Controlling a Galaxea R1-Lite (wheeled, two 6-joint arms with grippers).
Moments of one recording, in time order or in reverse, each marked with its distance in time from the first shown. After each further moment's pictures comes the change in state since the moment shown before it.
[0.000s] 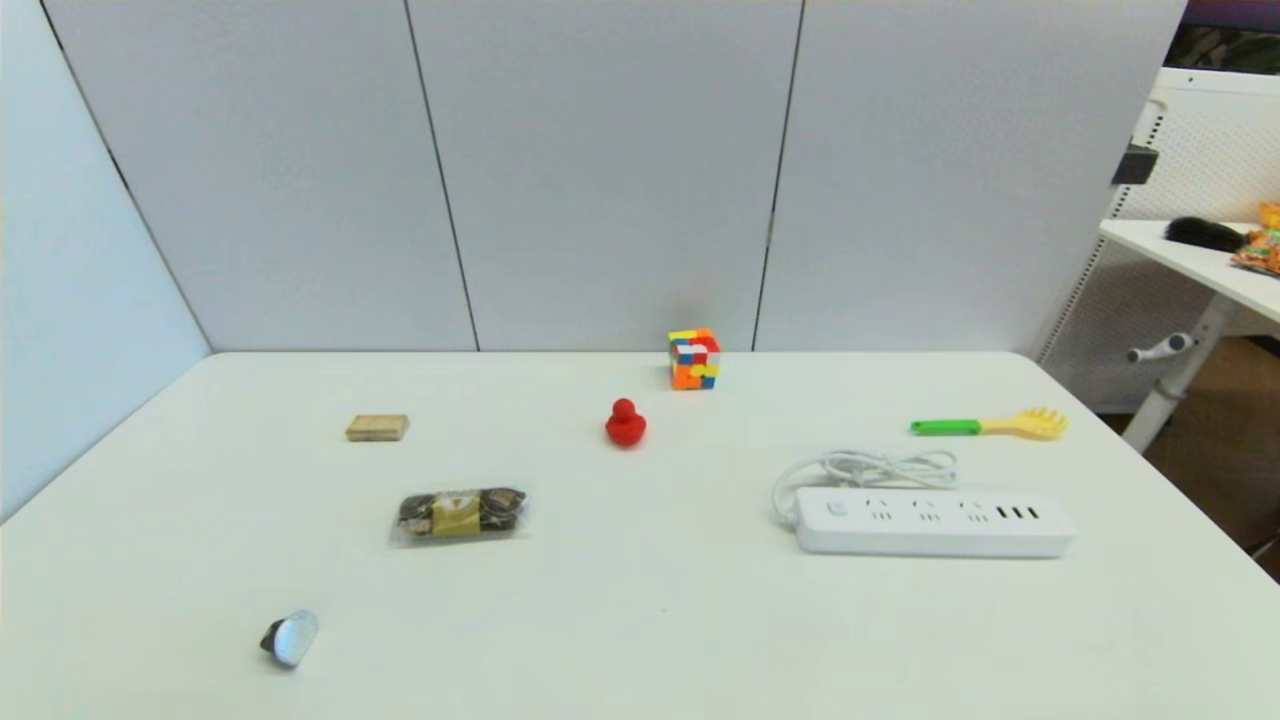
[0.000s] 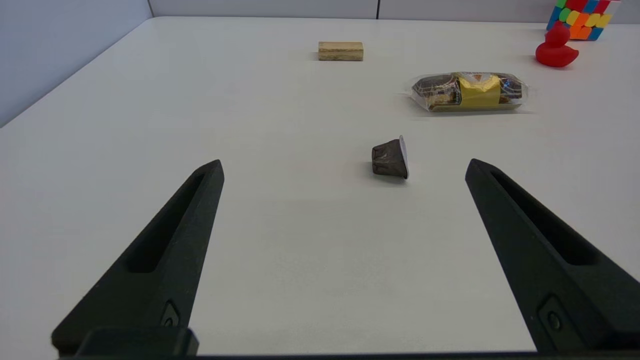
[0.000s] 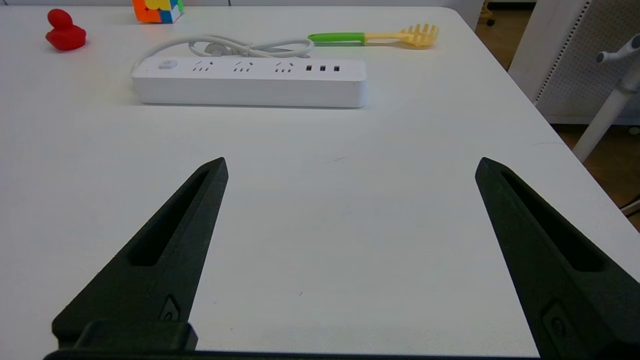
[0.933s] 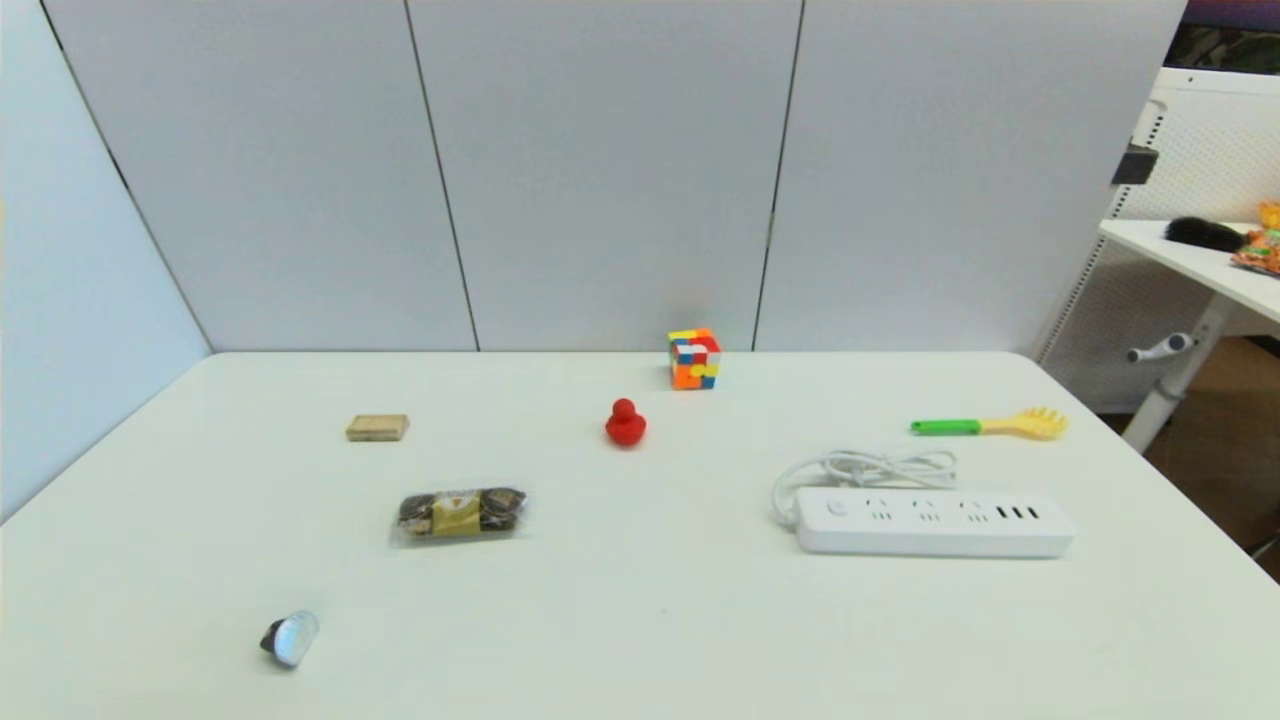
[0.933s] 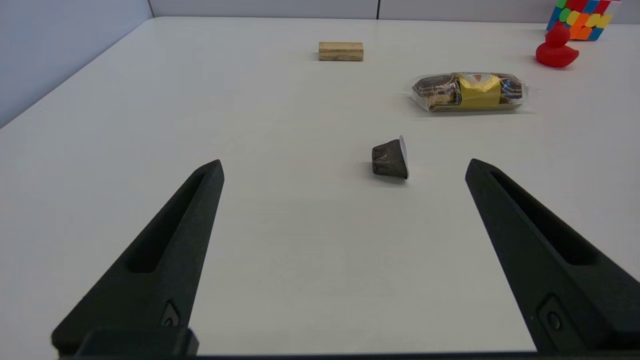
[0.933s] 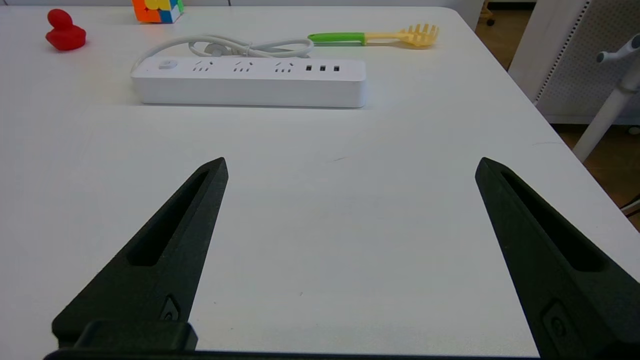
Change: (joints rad) left arm 0.001 0.000 0.000 0.000 0.001 0.001; right arm 0.000 0.000 0.000 0.000 0.000 0.001
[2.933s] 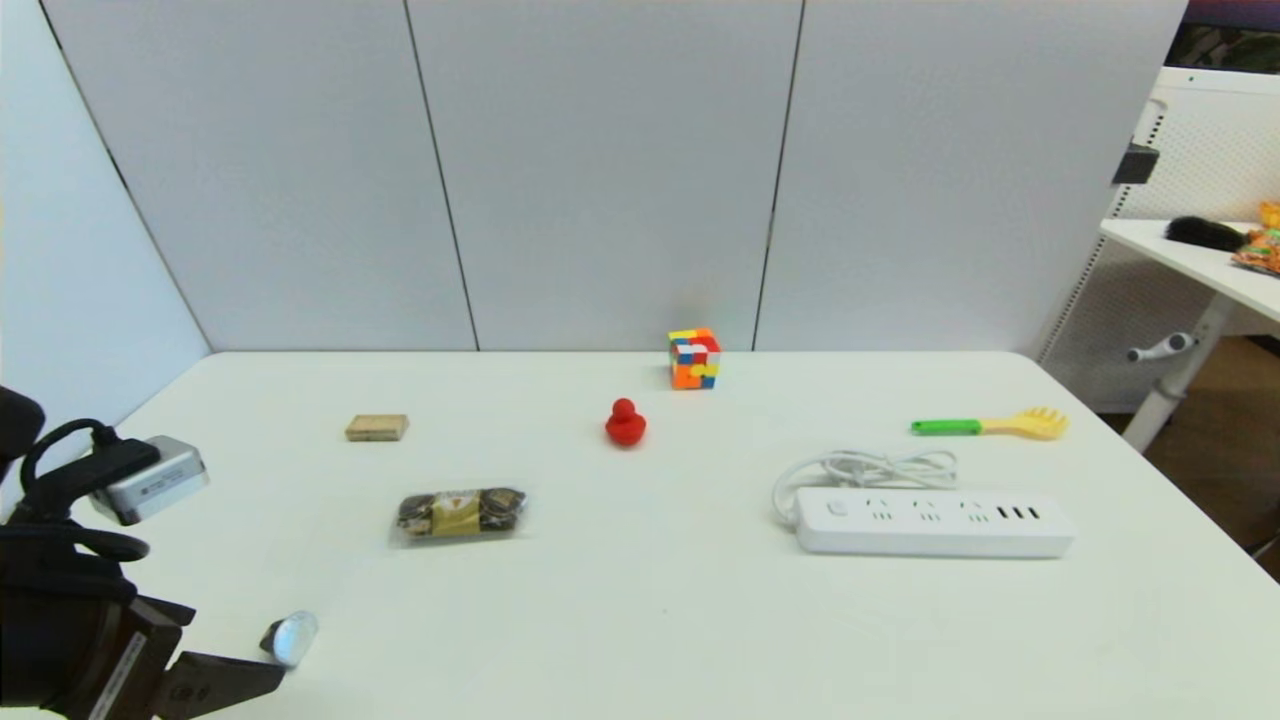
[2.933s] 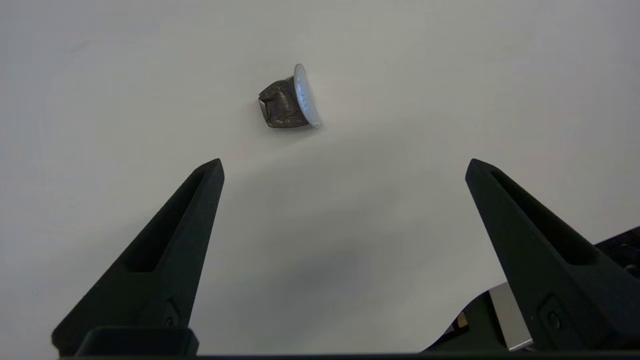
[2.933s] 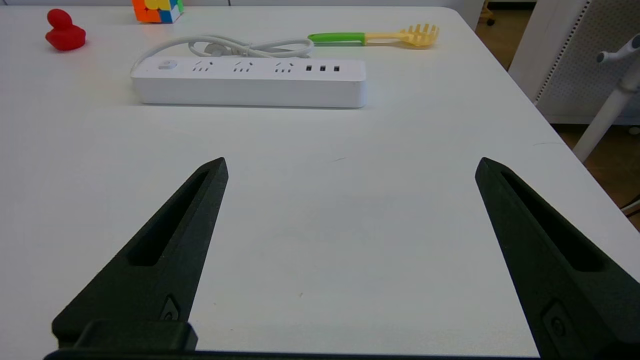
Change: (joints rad) left arm -0.067 1.226 -0.769 0.577 -0.232 0.274; right arm 0.000 0.000 0.000 0.000 0.000 0.000
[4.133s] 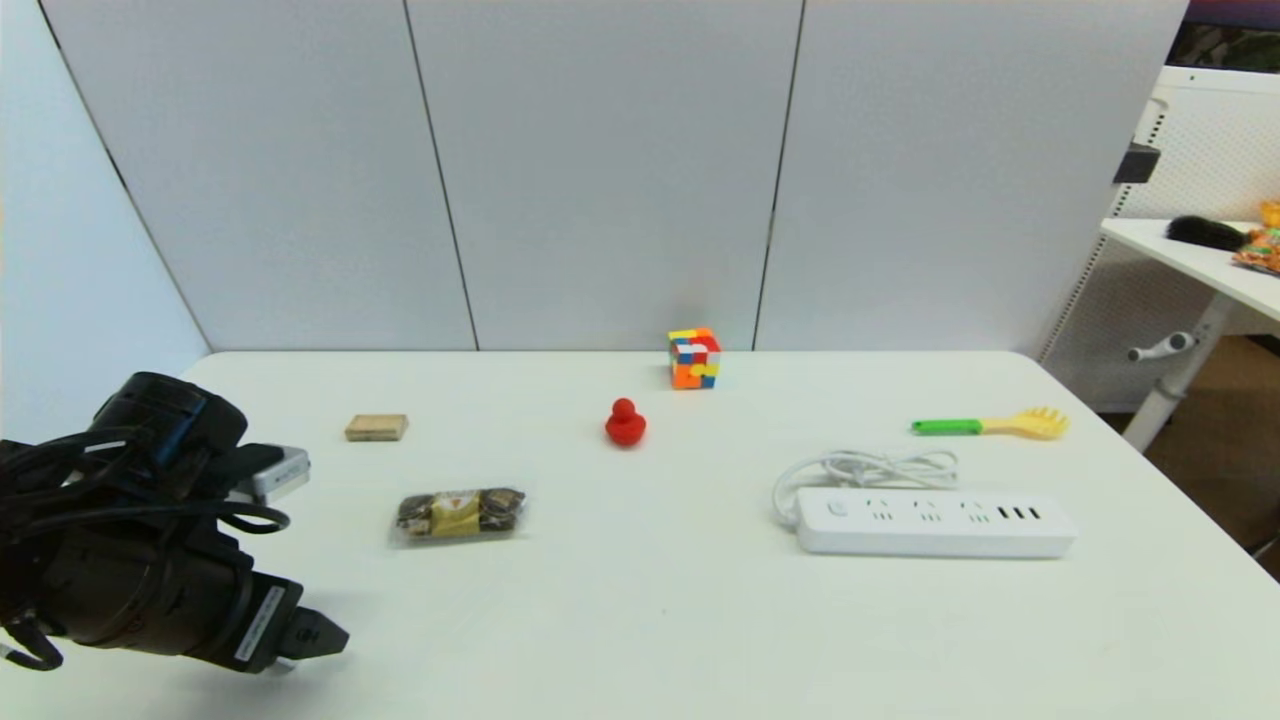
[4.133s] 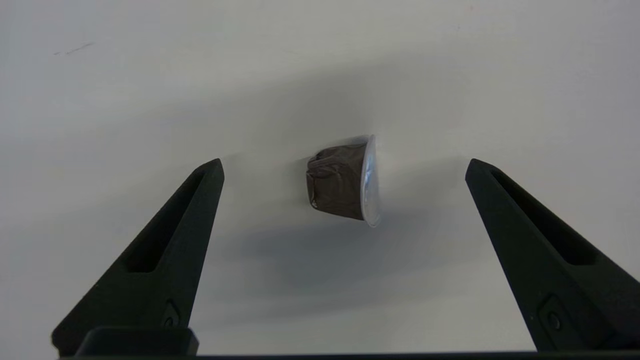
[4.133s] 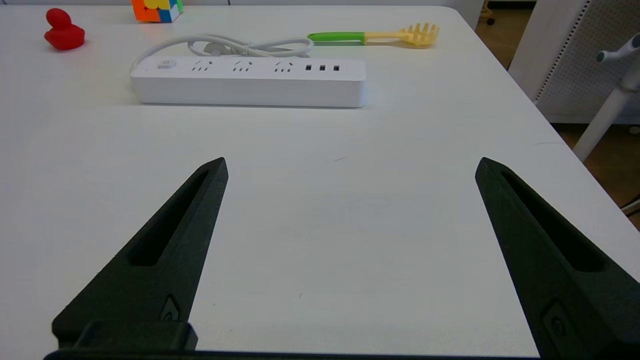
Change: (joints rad) left arm -0.137 0.262 0.010 -0.160 0.246 -0.228; right arm 0.000 0.000 0.000 0.000 0.000 0.000
